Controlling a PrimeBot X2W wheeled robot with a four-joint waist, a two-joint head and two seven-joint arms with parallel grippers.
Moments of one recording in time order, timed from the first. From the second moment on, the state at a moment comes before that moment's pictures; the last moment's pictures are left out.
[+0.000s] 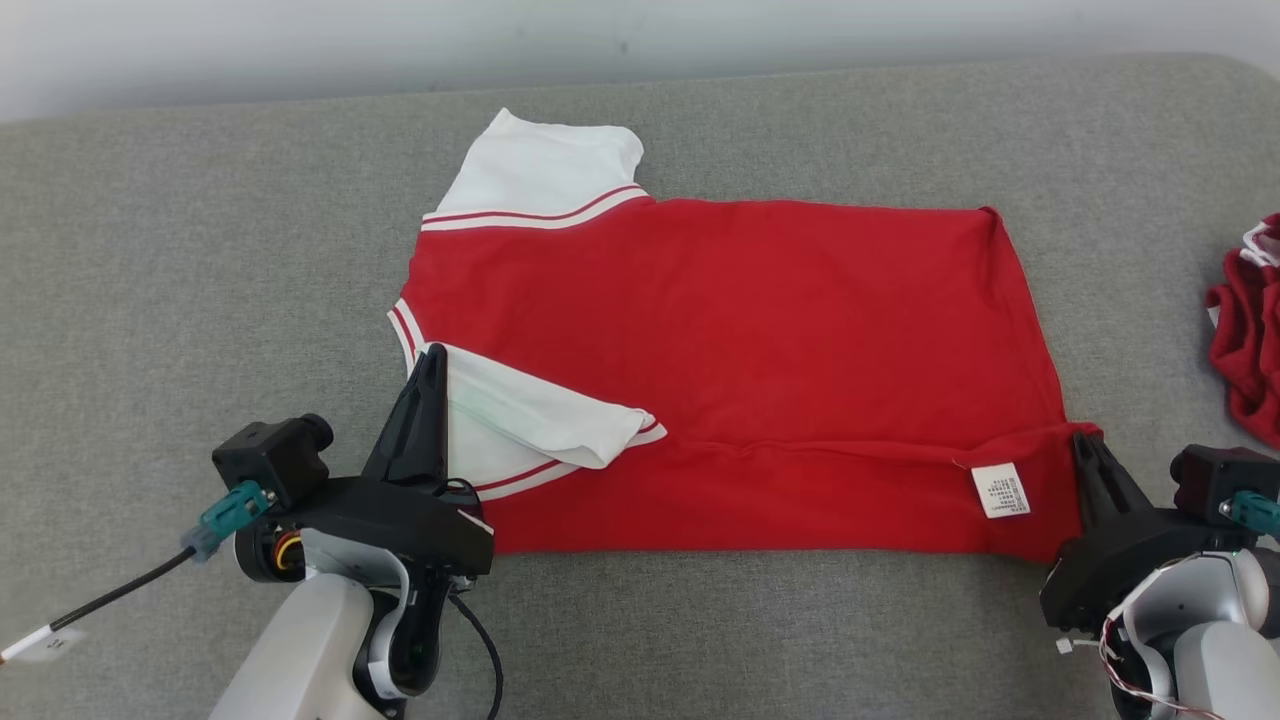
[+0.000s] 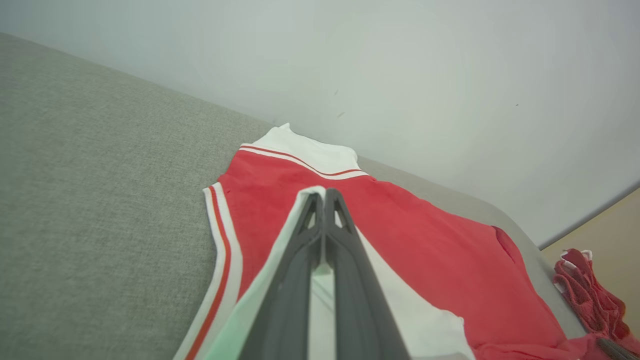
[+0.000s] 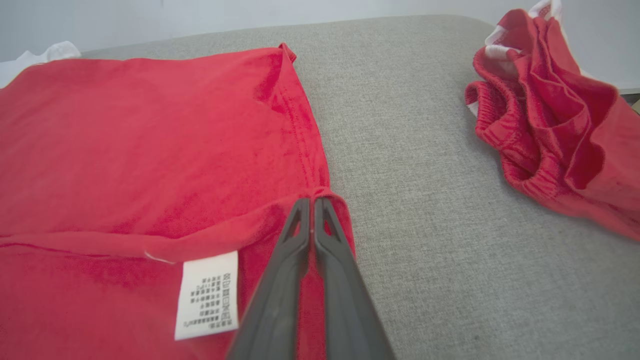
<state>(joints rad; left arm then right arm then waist) -0.47 0.18 -0.39 0.36 -0.80 0.01 -0.22 -0.24 -0.12 -0.16 0.26 0.14 0.13 0.17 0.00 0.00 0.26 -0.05</state>
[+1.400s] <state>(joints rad) -0.33 0.30 -0.50 0.52 -0.58 0.18 -0.19 -0.17 -0.05 -0.21 0.33 0.09 0.13 0.14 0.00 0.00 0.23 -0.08</state>
